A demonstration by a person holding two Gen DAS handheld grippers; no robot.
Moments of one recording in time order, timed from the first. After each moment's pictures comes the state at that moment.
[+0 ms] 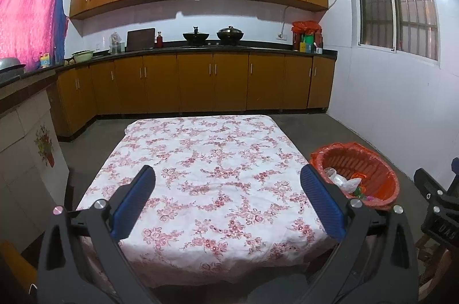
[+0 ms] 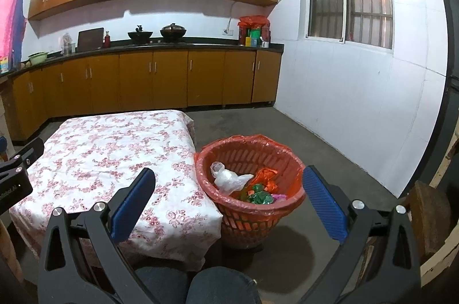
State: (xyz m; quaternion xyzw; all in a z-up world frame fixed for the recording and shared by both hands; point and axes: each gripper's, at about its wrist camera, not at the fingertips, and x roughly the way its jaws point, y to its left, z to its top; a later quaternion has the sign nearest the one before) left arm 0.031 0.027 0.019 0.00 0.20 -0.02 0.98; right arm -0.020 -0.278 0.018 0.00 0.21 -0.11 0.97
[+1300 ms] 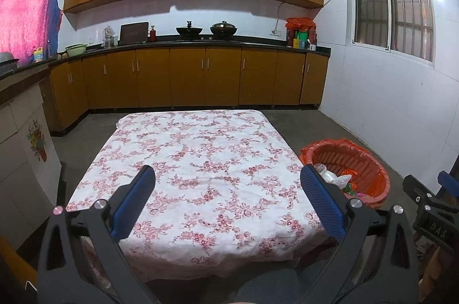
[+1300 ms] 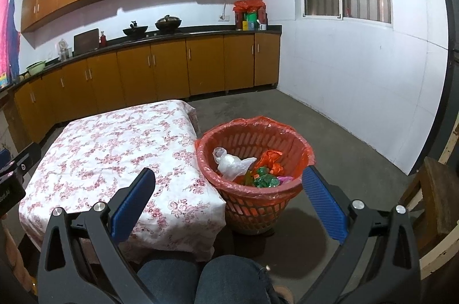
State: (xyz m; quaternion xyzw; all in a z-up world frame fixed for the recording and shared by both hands) left arm 0.029 0.024 0.018 -0.01 0.22 -0.04 0.98; right arm -0.019 -0.300 0.007 0.04 0.24 -0.11 0.96
